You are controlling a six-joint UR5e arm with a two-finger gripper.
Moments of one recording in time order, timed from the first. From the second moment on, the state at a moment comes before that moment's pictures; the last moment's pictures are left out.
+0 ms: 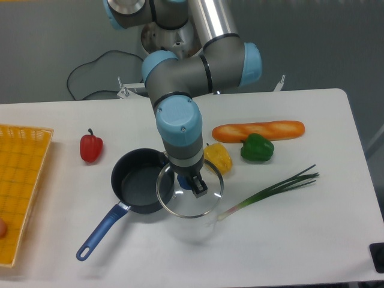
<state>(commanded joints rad) 2.36 -2.00 -1.47 -1.27 1.62 1.33</state>
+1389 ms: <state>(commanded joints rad) 2.36 -2.16 -1.39 -1.15 1.53 1.03</state>
